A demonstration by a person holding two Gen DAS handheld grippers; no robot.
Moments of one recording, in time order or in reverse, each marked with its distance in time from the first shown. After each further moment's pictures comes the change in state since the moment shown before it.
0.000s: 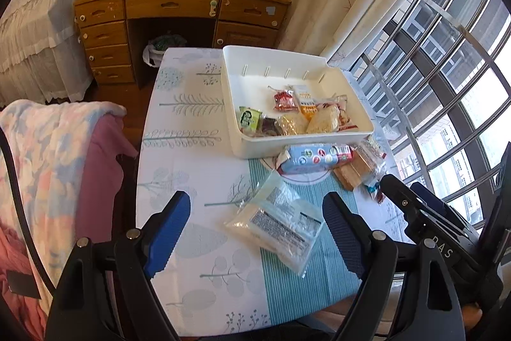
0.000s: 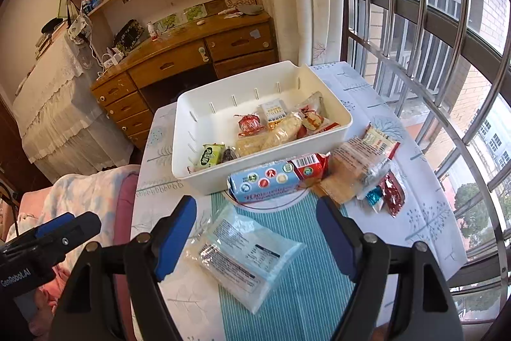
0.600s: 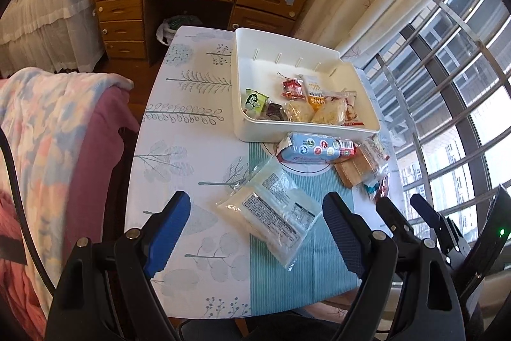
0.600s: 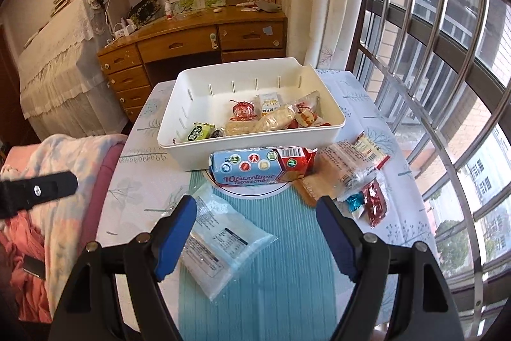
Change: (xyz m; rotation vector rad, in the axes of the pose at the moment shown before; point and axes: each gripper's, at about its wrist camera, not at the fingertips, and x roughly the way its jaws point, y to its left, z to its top) left arm 0.009 -0.009 -0.009 -0.117 0.048 0.035; right arm 0.007 -0.015 -0.017 -0.204 0.008 -0.031
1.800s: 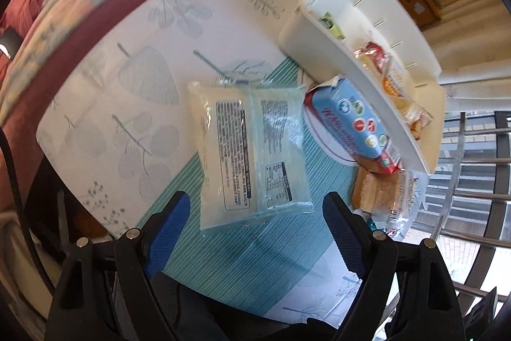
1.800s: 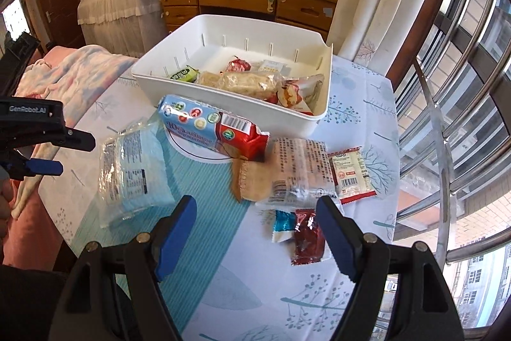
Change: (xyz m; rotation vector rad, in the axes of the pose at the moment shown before) left arm 0.120 -0.046 -0.064 -0.696 0.204 0.165; right arm 0.064 -0.125 0.010 -0.391 0.132 0.194
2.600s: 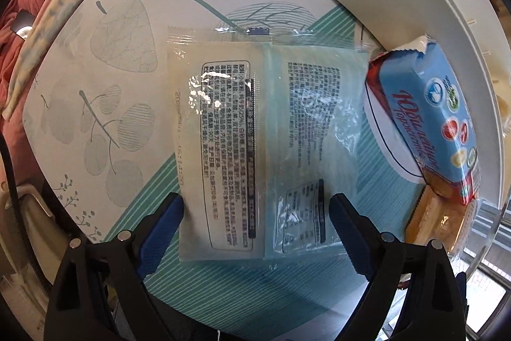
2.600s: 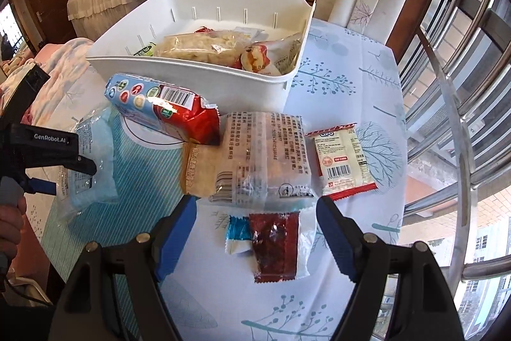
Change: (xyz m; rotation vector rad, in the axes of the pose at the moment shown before) left arm 0.108 -0.019 0.013 -0.076 0.098 0.210; right arm 0.069 -0.049 -0.002 0.043 0.070 0.023
